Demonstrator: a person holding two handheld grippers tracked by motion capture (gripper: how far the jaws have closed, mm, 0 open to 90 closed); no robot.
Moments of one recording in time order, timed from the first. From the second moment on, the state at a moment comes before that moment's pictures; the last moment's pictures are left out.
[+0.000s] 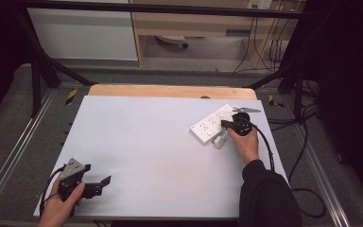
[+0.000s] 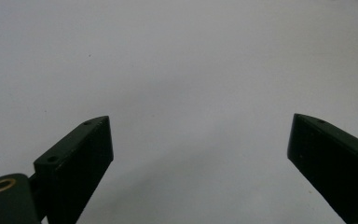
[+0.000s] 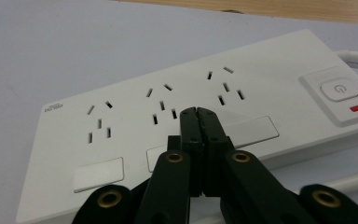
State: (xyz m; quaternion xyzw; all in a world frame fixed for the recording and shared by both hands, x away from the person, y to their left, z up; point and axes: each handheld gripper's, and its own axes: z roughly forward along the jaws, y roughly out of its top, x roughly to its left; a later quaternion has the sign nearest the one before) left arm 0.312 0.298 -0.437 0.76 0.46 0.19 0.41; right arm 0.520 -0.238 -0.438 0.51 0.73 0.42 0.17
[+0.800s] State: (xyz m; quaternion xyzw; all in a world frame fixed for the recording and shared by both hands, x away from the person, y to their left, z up) left arm 0.312 0.298 -0.438 0.76 0.46 0.19 0.41; right arm 0.518 -0.239 -0.440 0.51 0.72 0.43 0.18
